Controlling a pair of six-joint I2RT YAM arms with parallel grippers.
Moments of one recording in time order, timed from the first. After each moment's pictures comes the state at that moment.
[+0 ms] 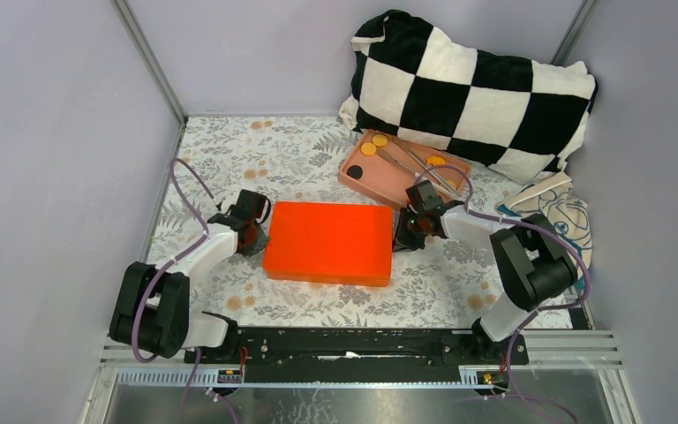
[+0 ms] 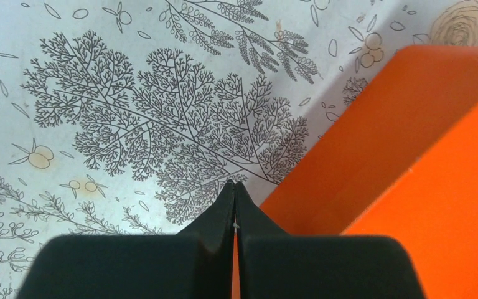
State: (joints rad) left arm -0.26 1.36 0.69 -0.50 -0.22 -0.83; right arm 0.46 1.61 0.81 -0.30 -0.25 0.70
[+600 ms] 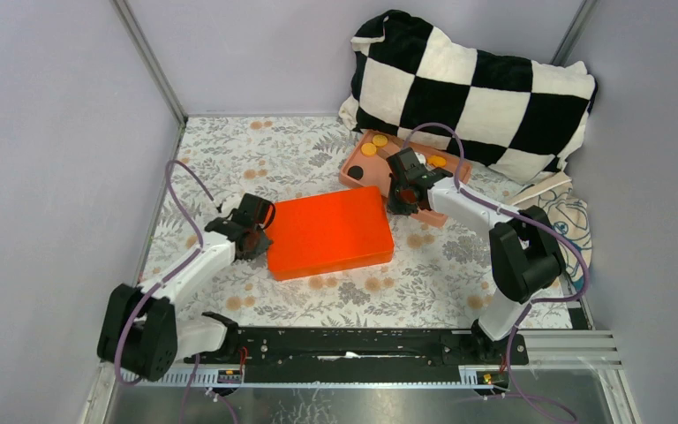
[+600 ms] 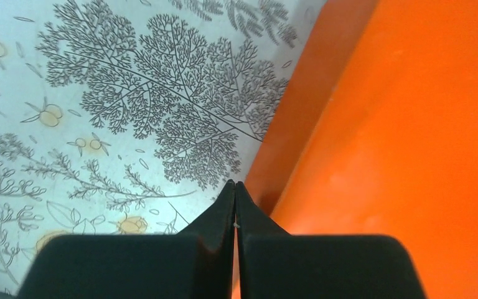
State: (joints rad) left arm -0.34 1.24 0.68 -0.60 -0.28 -0.88; right arm 0.51 1.74 1.19 -0.50 0.05 0.62
